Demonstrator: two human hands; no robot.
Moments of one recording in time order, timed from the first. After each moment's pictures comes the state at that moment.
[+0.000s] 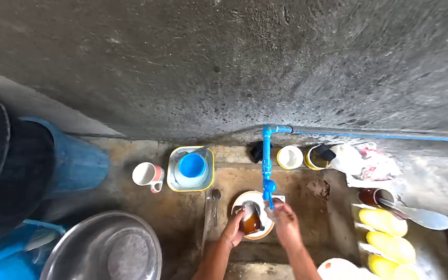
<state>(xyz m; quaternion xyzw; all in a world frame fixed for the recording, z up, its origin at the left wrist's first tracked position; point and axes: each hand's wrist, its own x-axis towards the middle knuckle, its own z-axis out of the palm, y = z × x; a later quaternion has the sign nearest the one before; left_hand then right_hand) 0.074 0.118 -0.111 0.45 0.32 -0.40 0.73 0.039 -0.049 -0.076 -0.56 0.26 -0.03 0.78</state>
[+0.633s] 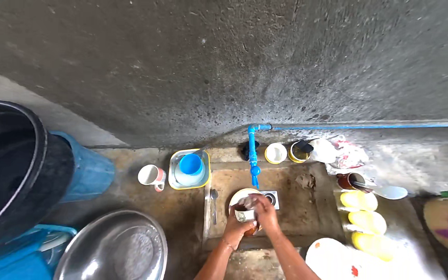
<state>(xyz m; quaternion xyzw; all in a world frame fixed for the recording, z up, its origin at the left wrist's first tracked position) 0.032 0.116 -0.038 0.60 0.13 -0.30 0.73 0.025 -0.019 -0.047 -0.73 0.17 -0.02 0.66</state>
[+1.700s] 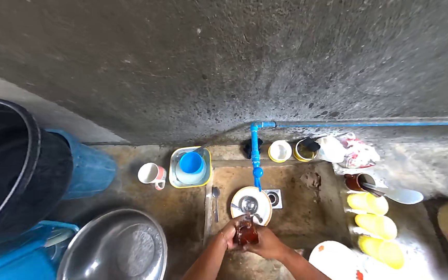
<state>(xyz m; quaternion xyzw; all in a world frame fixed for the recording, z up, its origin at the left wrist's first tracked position) 0.047 0.135 -0.065 0.44 0.30 -0.56 0.64 -0.007 -0.033 -0.047 -0.76 -0.02 0.32 0.56</state>
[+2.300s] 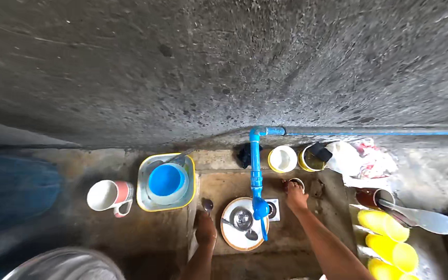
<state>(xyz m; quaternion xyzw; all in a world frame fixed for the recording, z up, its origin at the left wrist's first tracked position) 0.112 0.146 -0.234 0.90 0.20 -0.38 0.04 0.132 -0.183 -0.184 -0.89 0.30 0.33 0.14</state>
